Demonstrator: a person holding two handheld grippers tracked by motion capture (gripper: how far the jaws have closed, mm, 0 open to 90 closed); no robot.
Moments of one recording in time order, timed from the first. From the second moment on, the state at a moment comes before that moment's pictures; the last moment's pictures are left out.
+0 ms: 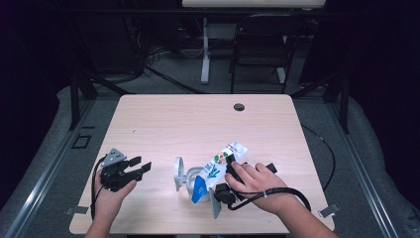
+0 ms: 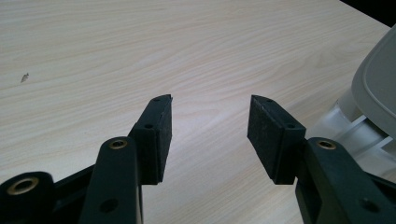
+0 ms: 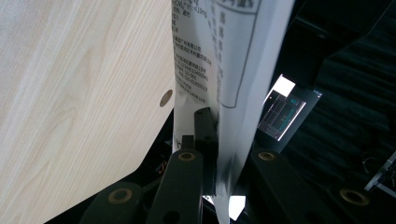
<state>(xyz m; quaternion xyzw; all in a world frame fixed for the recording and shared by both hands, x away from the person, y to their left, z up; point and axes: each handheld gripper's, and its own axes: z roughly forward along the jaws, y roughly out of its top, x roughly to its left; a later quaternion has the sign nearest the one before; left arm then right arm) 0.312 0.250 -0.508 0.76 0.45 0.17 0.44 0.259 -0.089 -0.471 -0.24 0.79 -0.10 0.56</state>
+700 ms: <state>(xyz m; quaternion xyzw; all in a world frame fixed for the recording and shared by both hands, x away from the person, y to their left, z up) 0.312 0.250 -0.507 0.76 0.45 0.17 0.44 0.258 -0.091 -0.467 -0.24 0.78 -0.11 0.57</state>
